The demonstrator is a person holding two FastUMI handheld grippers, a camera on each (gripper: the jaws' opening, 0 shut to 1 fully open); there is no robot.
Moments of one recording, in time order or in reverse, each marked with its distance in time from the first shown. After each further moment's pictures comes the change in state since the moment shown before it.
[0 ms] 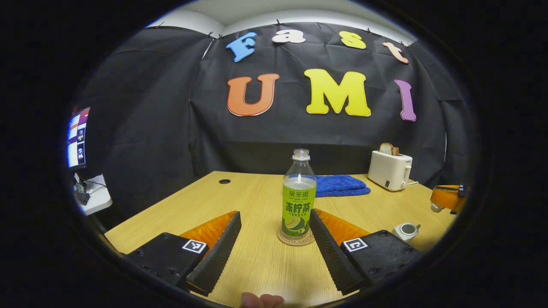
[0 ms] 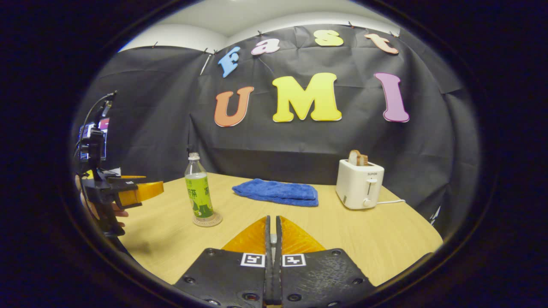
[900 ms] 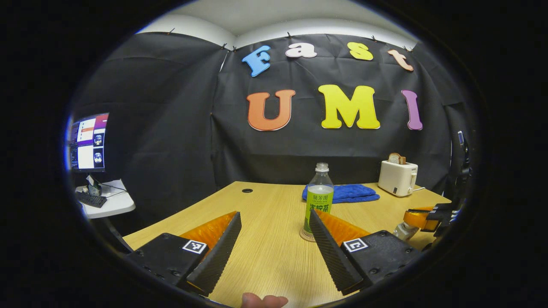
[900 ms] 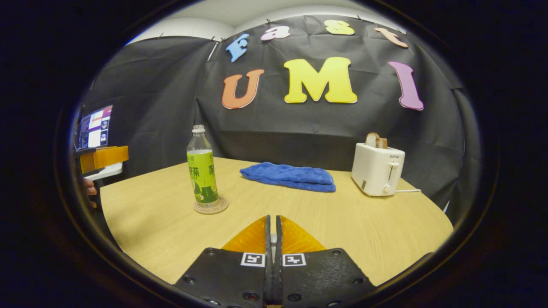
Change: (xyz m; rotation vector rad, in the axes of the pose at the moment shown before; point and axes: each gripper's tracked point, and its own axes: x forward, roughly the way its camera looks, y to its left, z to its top) left arm -0.041 0.034 0.009 0.013 -0.050 0.073; right arm 0.037 0.018 -0.047 -0.037 0.072 0.015
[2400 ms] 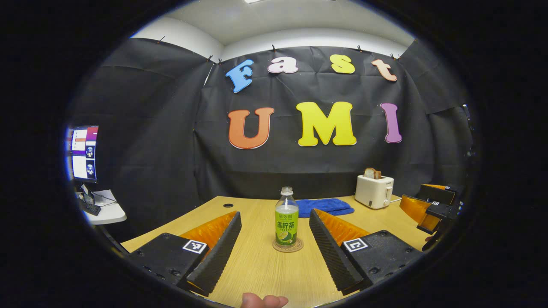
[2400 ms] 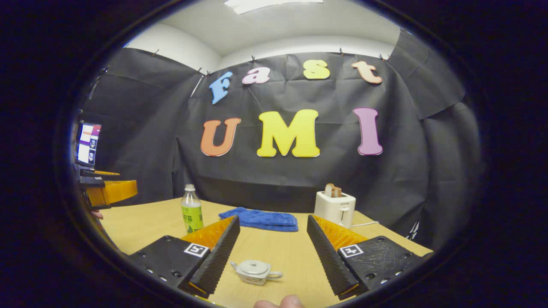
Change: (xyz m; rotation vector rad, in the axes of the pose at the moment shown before) left arm -0.045 -0.067 0.058 0.001 -0.116 -0.126; right arm -0.117 -0.027 0.097 0.026 -0.317 -0.208
